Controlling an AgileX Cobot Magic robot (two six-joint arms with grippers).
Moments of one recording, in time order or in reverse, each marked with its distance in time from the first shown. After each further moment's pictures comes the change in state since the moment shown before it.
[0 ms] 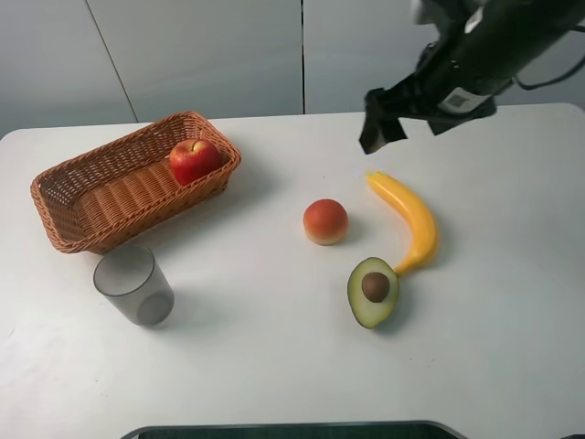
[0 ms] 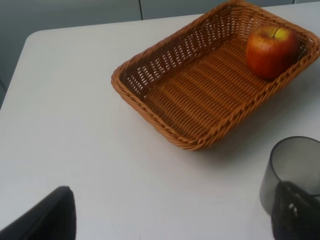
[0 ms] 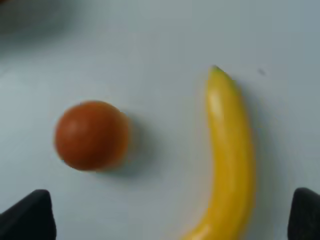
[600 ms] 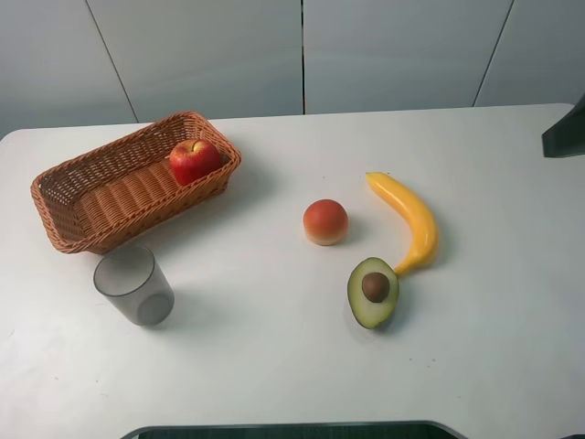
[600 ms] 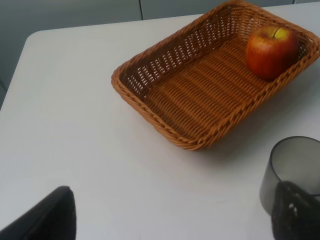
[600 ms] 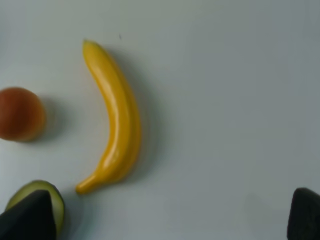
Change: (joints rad) left arm 0.000 0.000 0.000 0.000 0.000 0.000; right arm -0.288 -0.689 0.276 -0.063 0.203 0.098
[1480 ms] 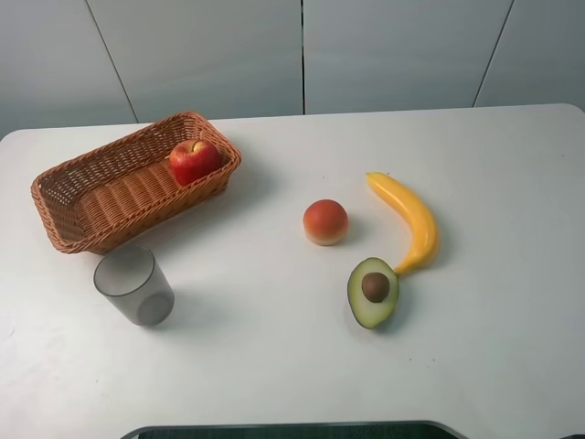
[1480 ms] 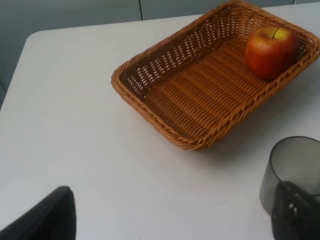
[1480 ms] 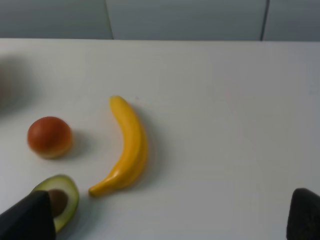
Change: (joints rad) left arm 0.000 0.000 0.000 0.000 0.000 0.000; right arm -0.001 -0.808 0.165 -0.004 0.240 -0.048
